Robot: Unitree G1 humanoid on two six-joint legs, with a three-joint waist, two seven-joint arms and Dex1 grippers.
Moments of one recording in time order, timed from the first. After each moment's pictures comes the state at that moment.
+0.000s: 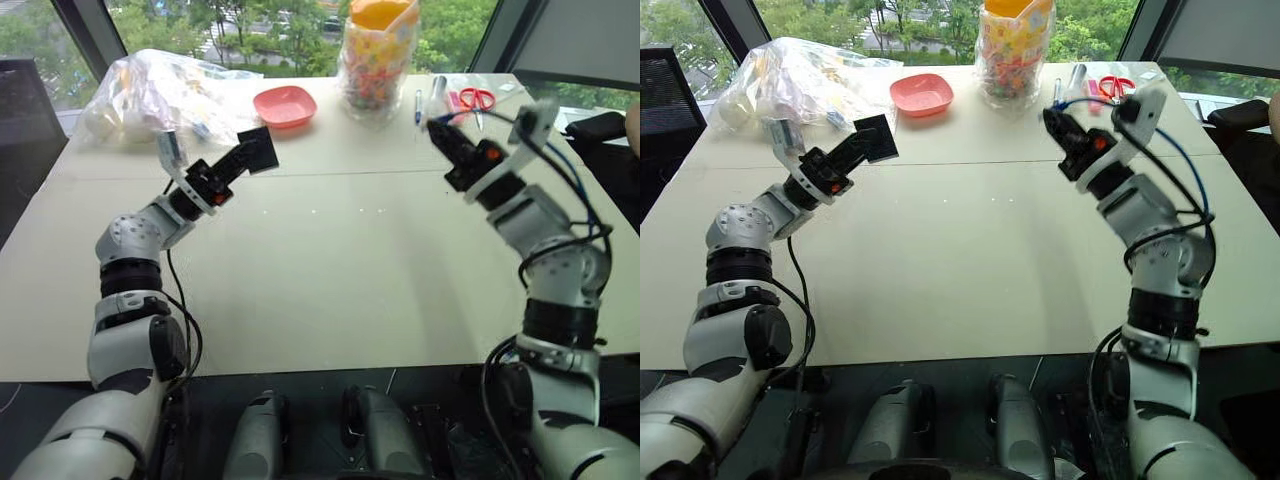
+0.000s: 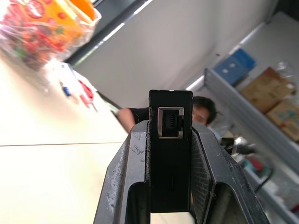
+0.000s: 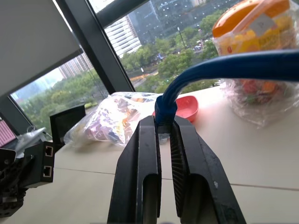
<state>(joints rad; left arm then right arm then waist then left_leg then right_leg) -0.88 0.35 0.39 0.67 -0.68 0.71 -0.96 -0.74 -0.47 -0.30 0.04 0.80 0.65 0.34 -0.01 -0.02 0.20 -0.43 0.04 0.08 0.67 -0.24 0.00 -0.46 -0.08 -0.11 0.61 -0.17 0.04</state>
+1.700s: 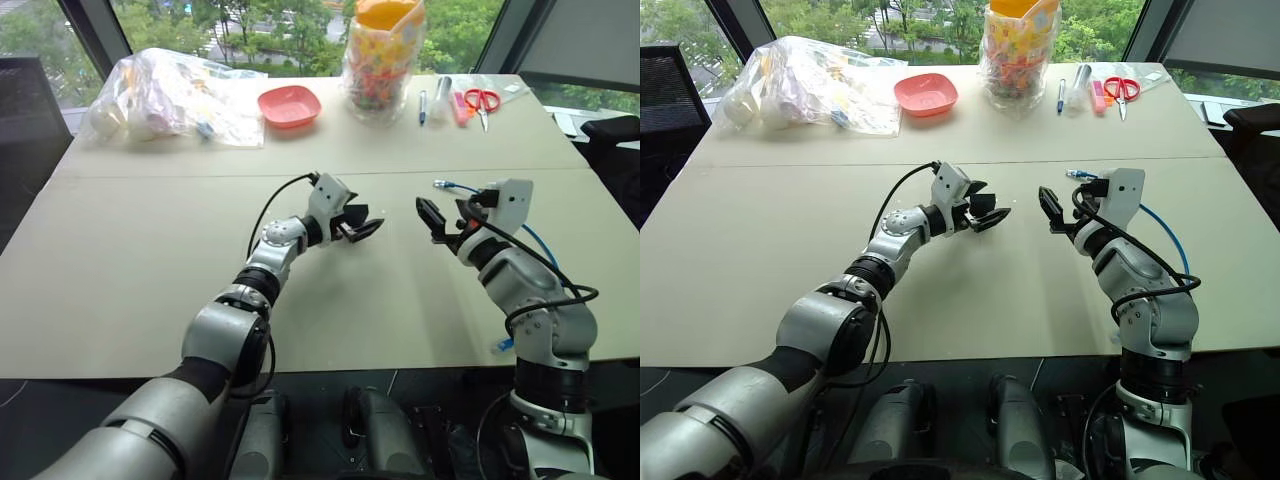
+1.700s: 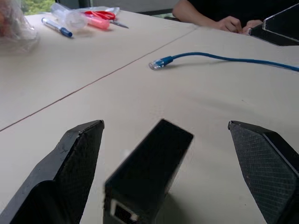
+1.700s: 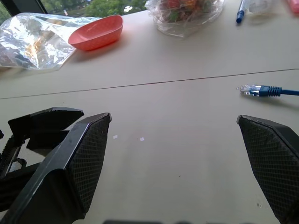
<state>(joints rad) -1.04 0.03 0.02 1.19 -0.10 -0.24 -0.86 -0.35 -0.34 -0.28 -0.26 0.52 0.74 0.17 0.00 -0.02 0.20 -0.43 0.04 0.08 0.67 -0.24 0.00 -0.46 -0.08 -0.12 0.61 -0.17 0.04</state>
